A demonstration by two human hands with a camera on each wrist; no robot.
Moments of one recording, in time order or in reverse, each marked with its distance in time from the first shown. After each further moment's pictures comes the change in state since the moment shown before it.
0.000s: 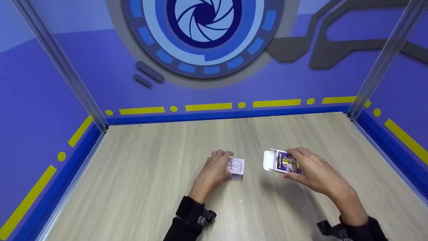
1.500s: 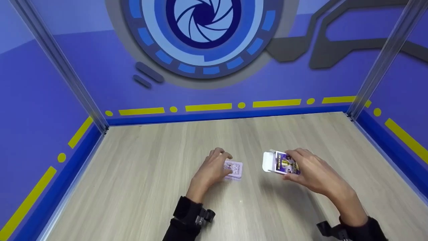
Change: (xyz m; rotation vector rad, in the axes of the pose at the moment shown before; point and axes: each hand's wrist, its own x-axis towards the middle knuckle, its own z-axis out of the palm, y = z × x) left_hand -0.005 0.000 -0.012 -0.040 0.009 0.010; right_hand -0.001 -0.001 0.001 0.005 -0.007 0.010
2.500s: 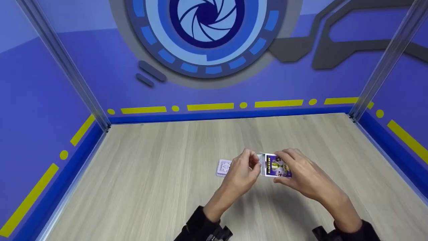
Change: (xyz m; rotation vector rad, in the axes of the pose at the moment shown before) left_hand -0.024 0.092 0.002 -0.507 0.272 0.189; right_hand 0.007 -0.026 0.008 -0.014 0.066 -0.096
